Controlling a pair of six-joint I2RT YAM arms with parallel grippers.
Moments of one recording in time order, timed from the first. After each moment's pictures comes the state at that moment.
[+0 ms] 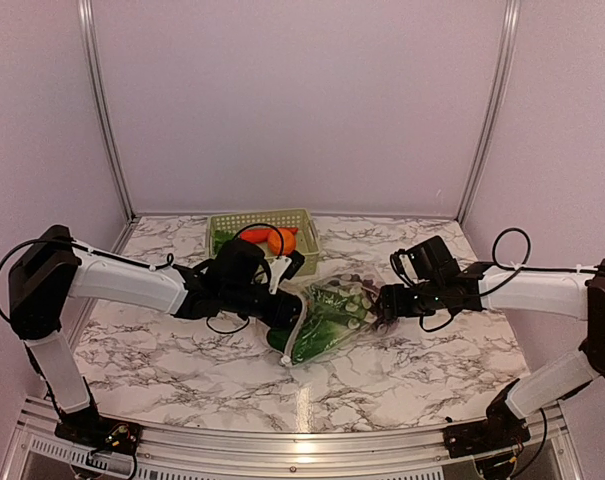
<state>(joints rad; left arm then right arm) -0.90 1.78 1.03 0.16 0.32 -0.35 0.57 1.39 0.77 -0.29 0.05 0.42</state>
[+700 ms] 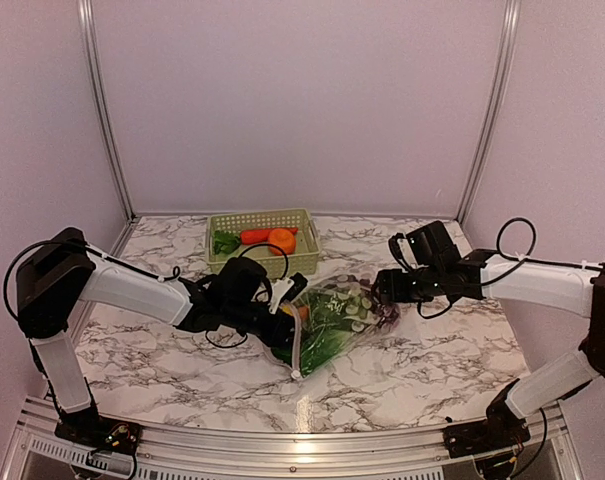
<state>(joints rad) -0.92 1.83 0.97 0.20 0.40 -0.31 0.58 1.39 0.86 -0.32 0.05 0.40</state>
